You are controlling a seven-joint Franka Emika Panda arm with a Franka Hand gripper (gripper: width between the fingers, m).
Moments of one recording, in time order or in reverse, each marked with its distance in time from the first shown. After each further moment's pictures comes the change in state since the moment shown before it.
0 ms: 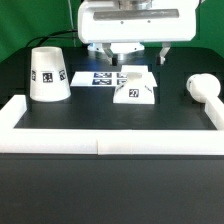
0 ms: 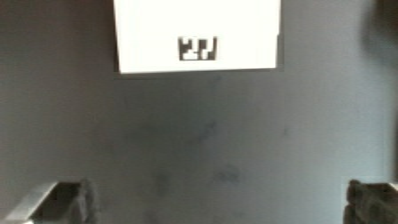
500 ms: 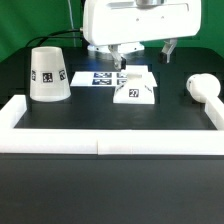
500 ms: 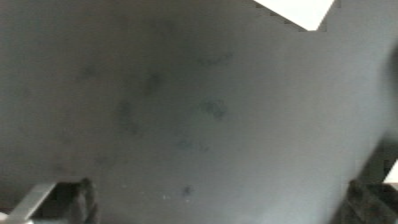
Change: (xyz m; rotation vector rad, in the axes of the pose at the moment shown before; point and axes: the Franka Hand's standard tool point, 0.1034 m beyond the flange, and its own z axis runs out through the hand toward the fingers) arm 0.040 -0.015 -0.013 -0.071 0.043 -0.514
